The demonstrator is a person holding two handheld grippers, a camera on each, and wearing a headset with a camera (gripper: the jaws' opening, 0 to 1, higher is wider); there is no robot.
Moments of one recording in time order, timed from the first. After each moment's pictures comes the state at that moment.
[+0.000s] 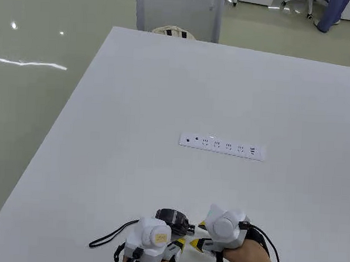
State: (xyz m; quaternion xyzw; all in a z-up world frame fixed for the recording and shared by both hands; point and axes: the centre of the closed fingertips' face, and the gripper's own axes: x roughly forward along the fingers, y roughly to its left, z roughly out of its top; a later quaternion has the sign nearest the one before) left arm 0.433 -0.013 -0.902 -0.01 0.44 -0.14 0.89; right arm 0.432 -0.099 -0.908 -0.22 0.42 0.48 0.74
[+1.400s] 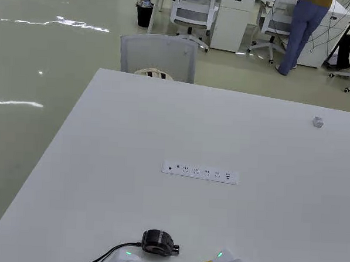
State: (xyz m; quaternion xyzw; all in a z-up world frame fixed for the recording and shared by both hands) left arm 0.382 0.007 -0.876 0.01 0.43 -0.21 0.88; right arm 0.368 -0.131 -0.862 -0.11 0.42 0.34 0.83
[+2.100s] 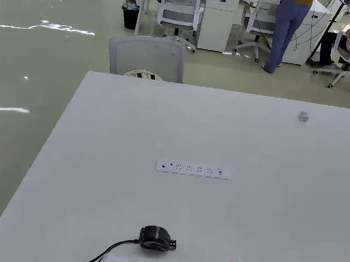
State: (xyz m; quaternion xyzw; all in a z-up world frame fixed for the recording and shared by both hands) left arm 0.361 0.022 -0.858 0.00 0.42 -0.23 0.88; right arm 0.329 -0.146 -0.836 -0.06 0.41 0.27 0.87
